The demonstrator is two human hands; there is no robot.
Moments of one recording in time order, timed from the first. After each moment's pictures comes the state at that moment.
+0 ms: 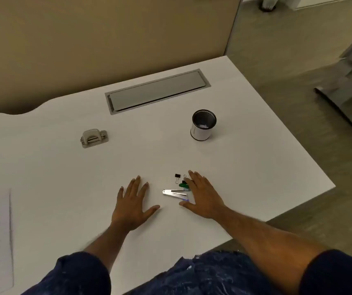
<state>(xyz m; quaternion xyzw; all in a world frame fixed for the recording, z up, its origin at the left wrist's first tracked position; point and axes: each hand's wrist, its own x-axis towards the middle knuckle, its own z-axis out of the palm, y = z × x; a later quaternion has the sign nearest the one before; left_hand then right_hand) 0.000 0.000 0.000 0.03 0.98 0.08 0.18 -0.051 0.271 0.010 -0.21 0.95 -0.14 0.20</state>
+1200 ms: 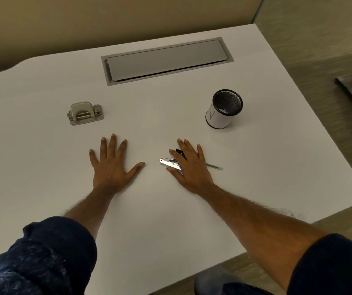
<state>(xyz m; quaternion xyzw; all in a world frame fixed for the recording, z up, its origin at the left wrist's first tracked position) -0.084 -0.062 -0.055 -0.08 0.99 0.10 0.04 -0.125 0.204 -0.053 -0.25 0.95 -0.17 0.02</state>
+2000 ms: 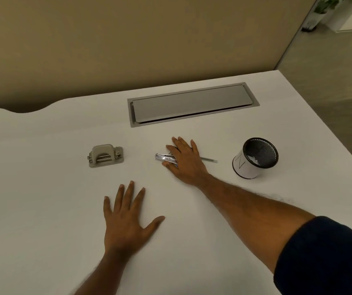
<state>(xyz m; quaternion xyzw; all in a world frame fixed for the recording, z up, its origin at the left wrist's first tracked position) -0.082 -0.061 -0.061 -0.10 0.99 0.12 -0.01 -0.290 0.102 -0.055 -0.30 0.94 -0.17 0.02</state>
